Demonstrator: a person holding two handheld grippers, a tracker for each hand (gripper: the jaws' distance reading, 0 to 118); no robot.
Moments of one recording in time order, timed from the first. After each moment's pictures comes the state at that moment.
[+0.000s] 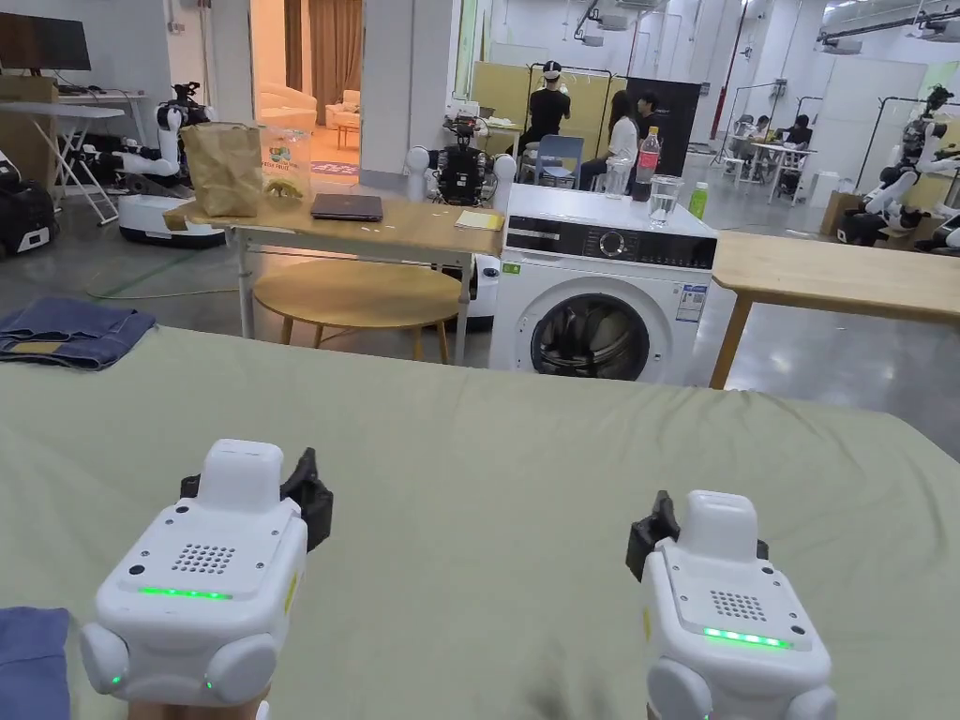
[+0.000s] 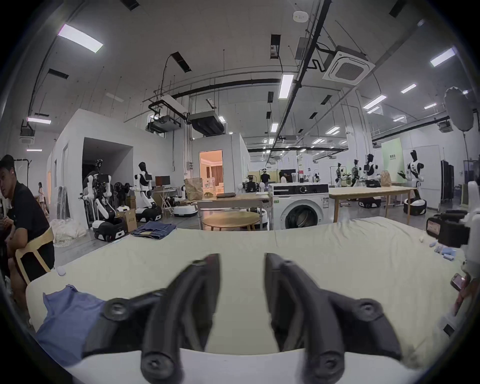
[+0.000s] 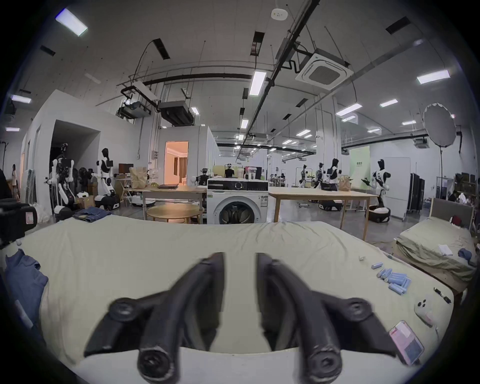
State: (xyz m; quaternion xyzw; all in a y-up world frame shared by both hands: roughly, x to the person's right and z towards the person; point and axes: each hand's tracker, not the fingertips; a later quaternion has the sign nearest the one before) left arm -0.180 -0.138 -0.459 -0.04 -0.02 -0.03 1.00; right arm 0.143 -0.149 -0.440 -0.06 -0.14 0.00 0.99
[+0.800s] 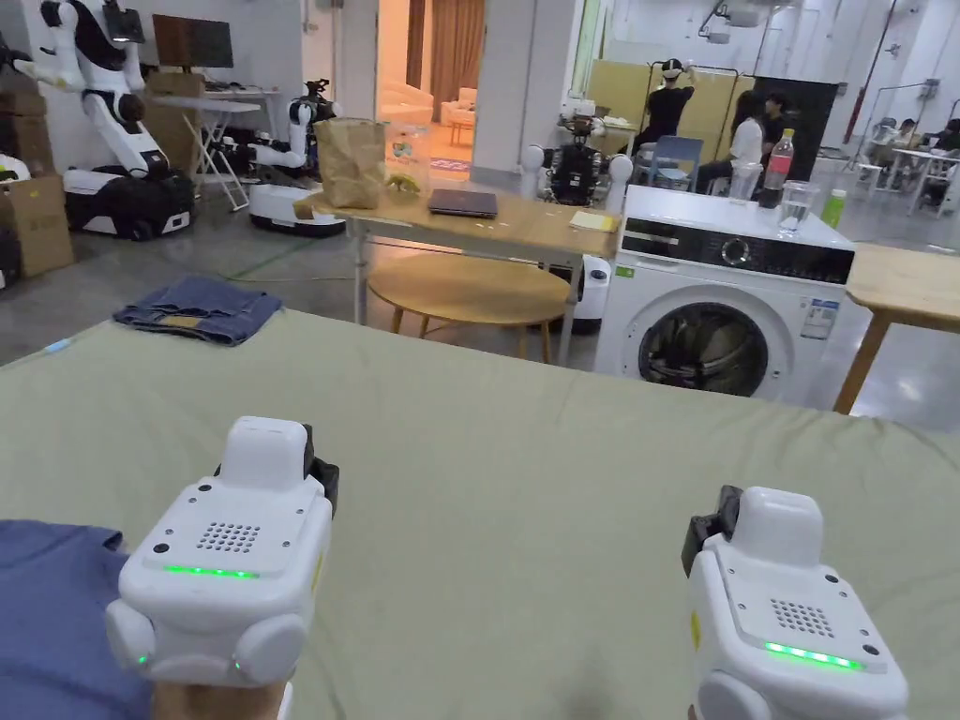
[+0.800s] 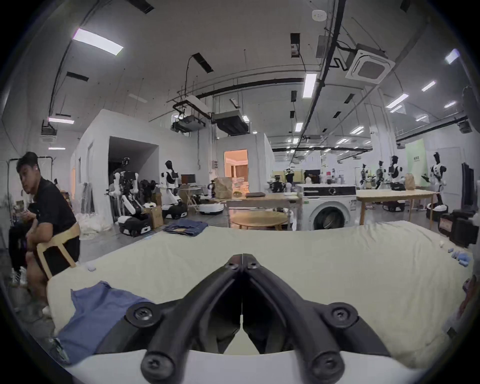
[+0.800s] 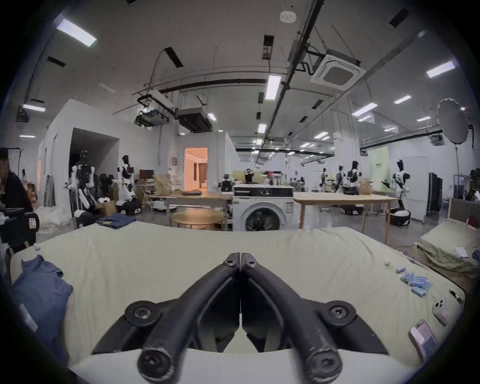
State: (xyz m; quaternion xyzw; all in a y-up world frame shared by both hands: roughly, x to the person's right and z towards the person) left arm -0.247 -0.125 -0.430 -0.04 0.06 -0.02 1.00; right arm 0.077 -0.134 -0.446 -0.04 -0.06 0.00 1.00
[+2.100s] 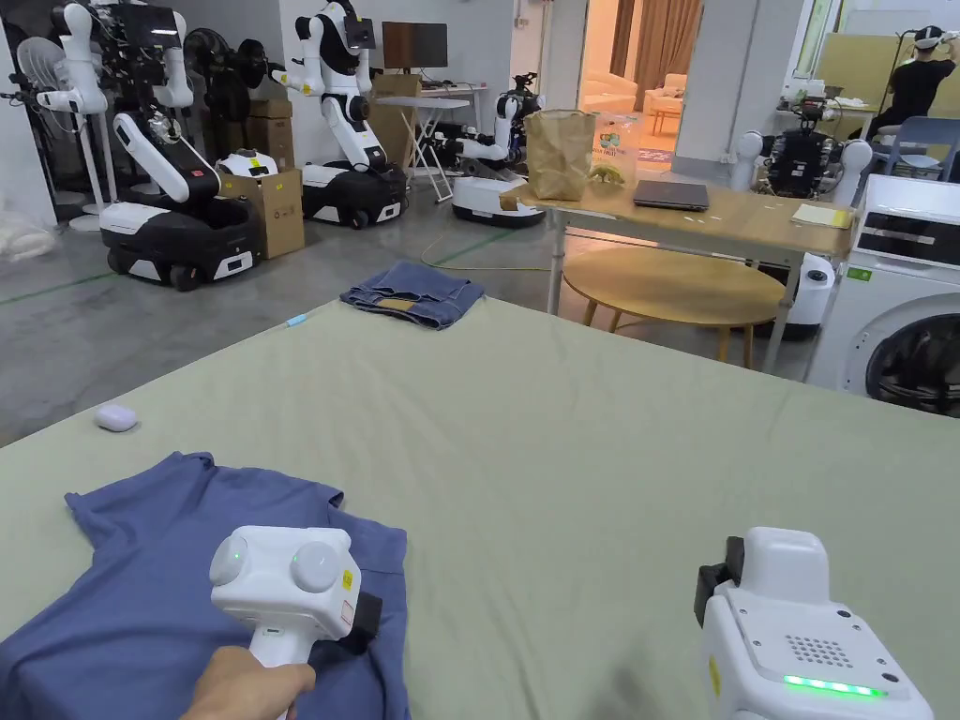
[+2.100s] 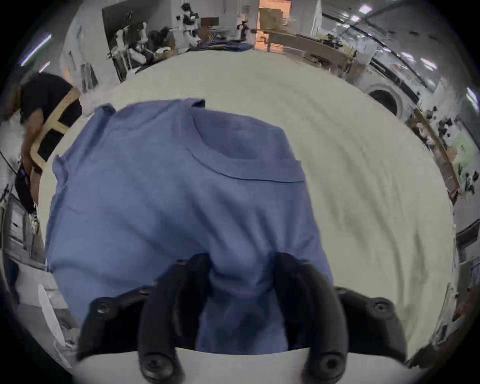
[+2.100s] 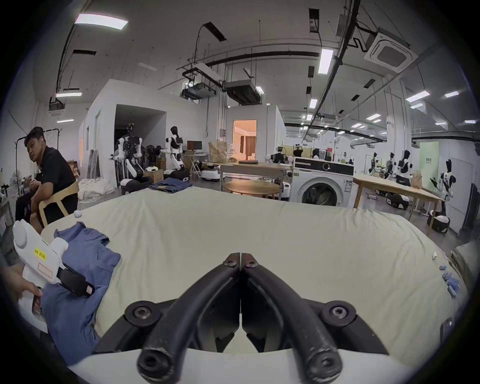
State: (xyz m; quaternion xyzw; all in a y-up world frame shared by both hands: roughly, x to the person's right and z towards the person) left arm -0.405 -0.255 -0.469 -0.51 0.11 0.10 0.84; right arm -0.031 -0.173 -0.460 -0.13 0.08 0.02 0.99
